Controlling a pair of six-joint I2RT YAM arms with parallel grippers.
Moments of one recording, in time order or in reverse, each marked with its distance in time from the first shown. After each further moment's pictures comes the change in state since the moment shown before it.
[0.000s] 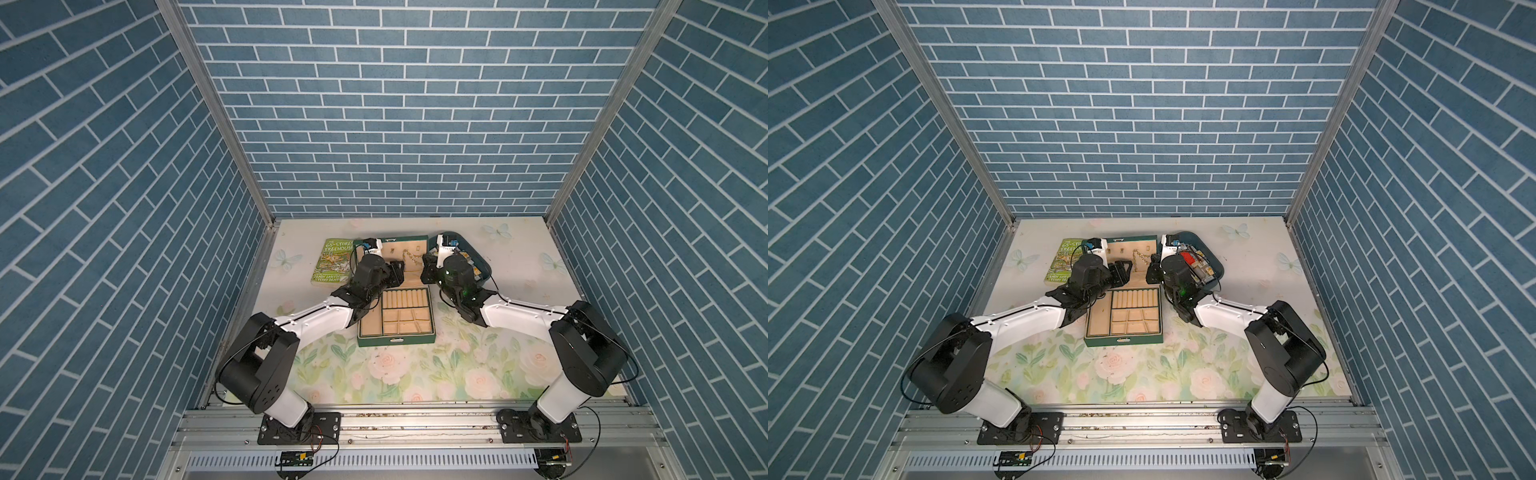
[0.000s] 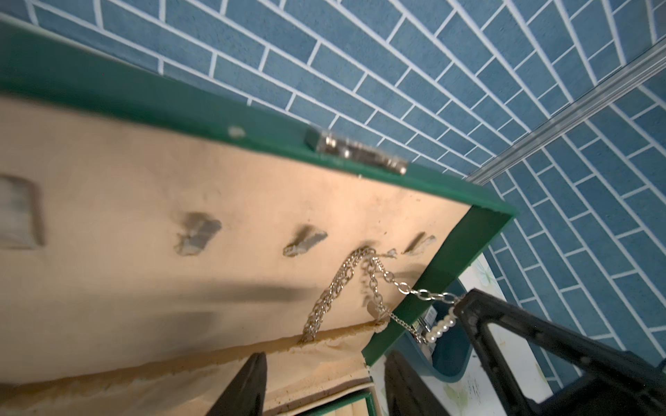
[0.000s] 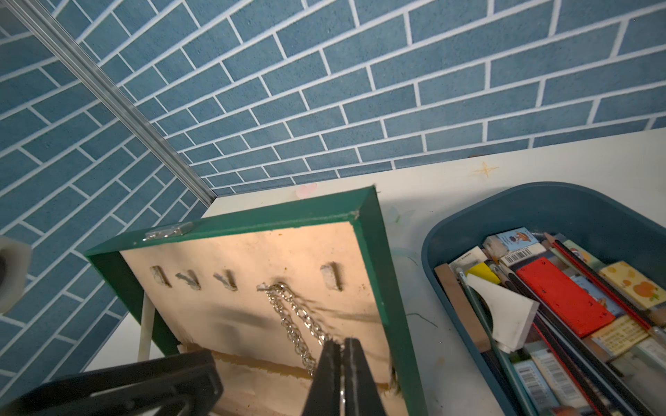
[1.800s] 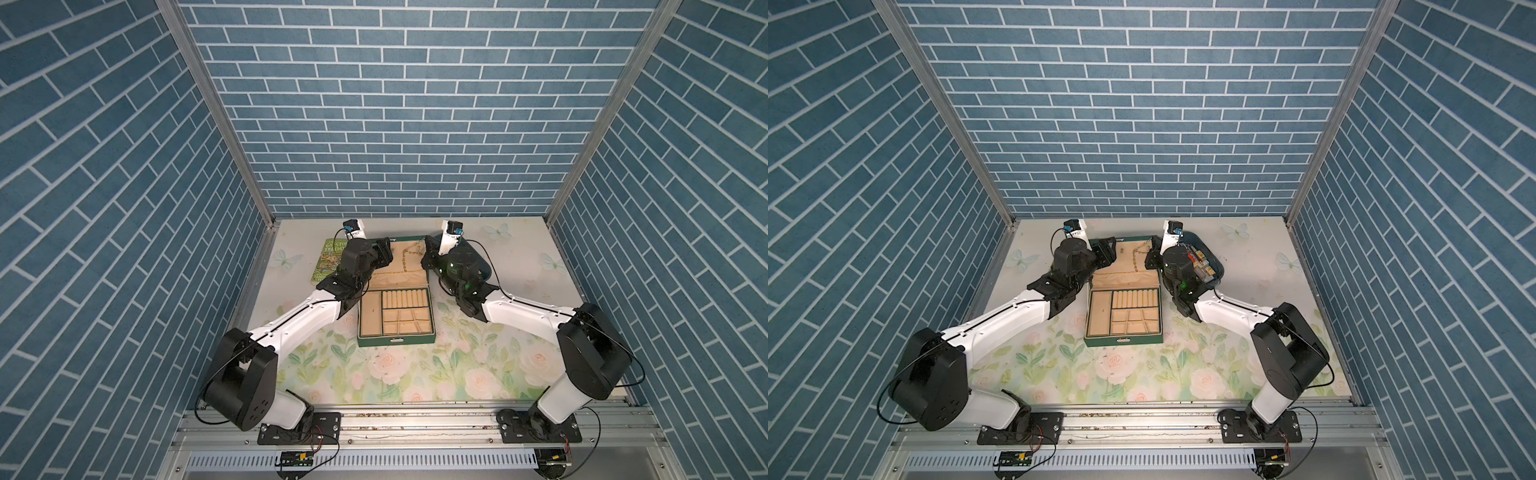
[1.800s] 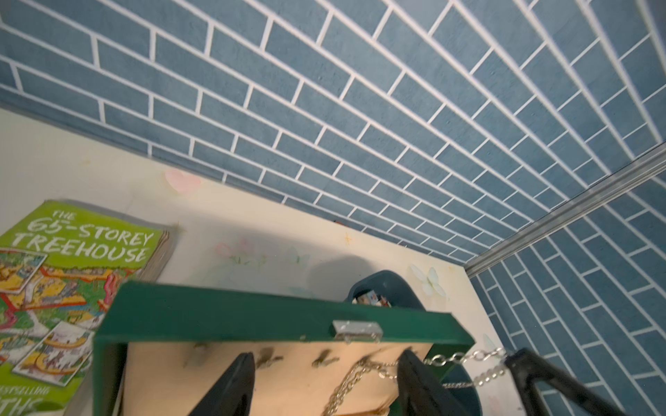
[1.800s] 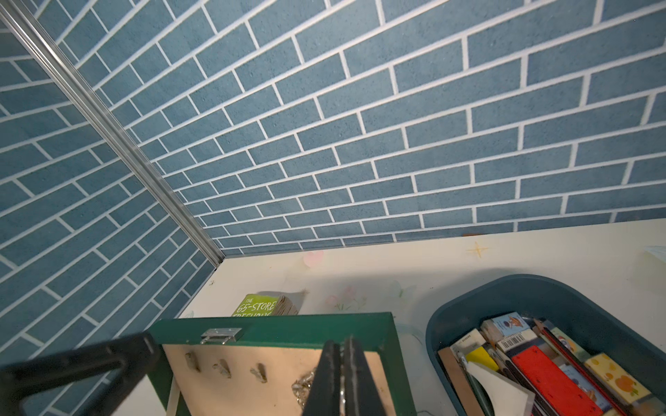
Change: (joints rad) left arm 0.073 -0.120 0.082 -0.100 -0.133 0.019; right arm 0.000 -0.023 0.076 0.087 0.086 -0.073
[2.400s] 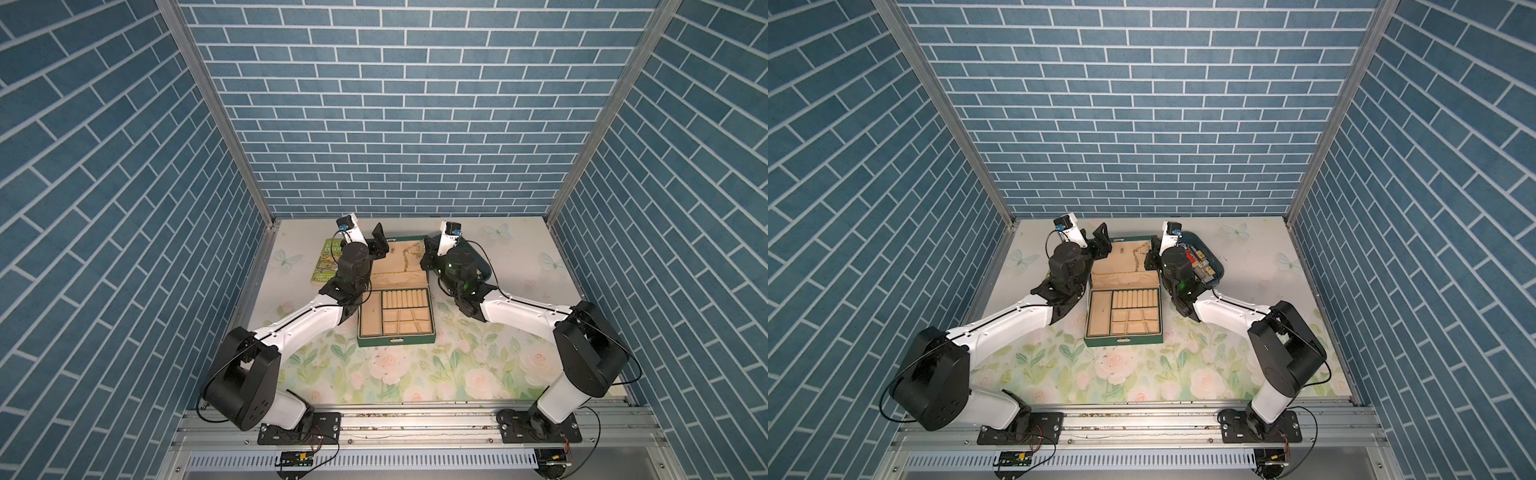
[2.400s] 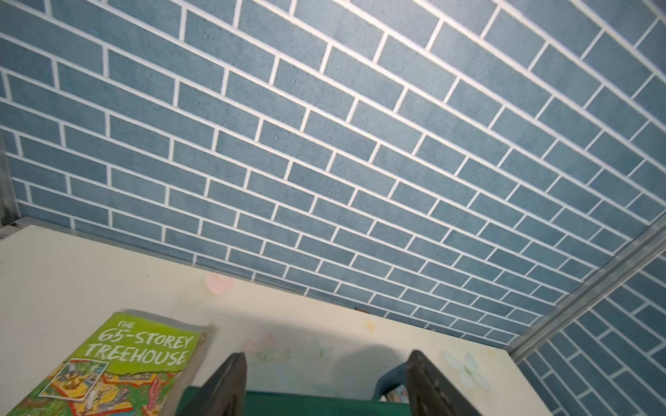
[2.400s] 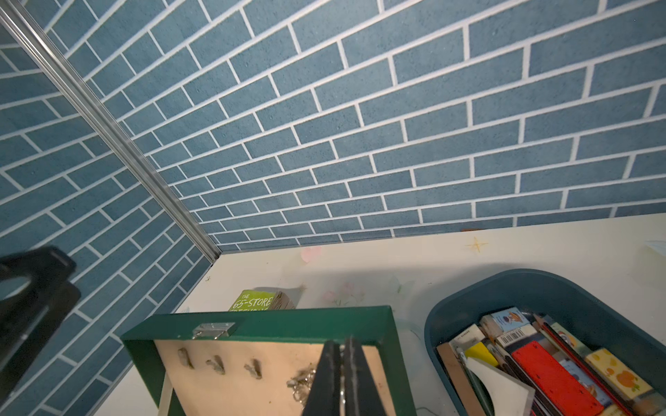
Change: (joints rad) left arm -0.016 0.000 0.004 0.260 -0.204 0.164; right arm 0.000 0.018 0.002 0.002 0.002 0.000
